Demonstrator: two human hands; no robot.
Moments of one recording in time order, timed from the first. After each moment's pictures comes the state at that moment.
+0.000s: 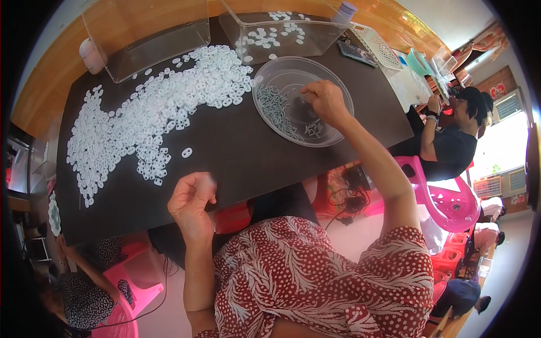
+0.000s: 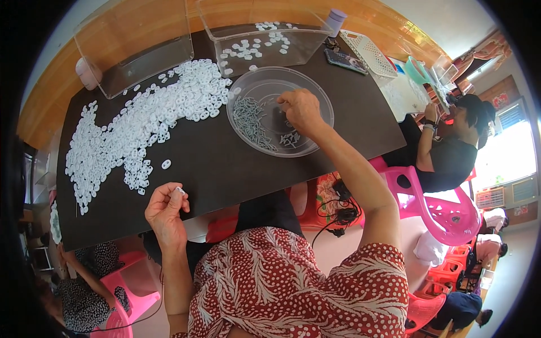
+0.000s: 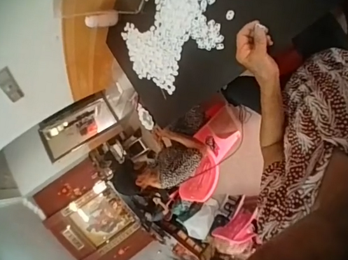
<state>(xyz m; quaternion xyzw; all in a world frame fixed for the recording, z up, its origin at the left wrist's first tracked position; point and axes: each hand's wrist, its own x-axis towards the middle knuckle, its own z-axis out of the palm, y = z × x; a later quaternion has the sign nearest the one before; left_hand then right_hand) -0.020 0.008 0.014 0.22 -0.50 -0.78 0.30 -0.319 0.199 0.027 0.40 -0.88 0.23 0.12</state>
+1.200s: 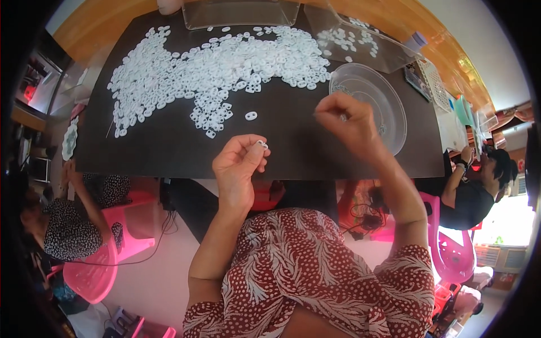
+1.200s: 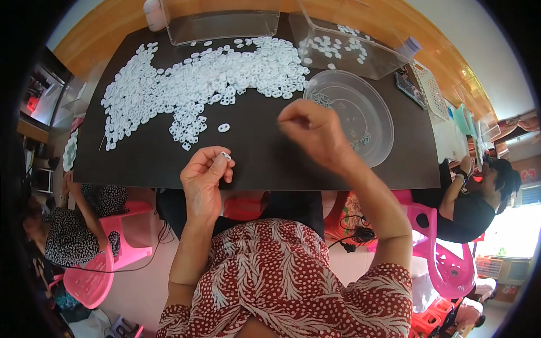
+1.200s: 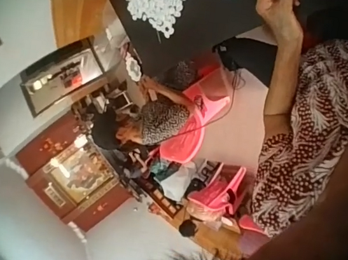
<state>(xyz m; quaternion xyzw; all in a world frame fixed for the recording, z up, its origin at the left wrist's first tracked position) -0.012 0.003 0.023 0.22 -0.42 -0.82 0.32 -0.199 0.121 0.080 0.47 -0.74 0.45 -0.14</state>
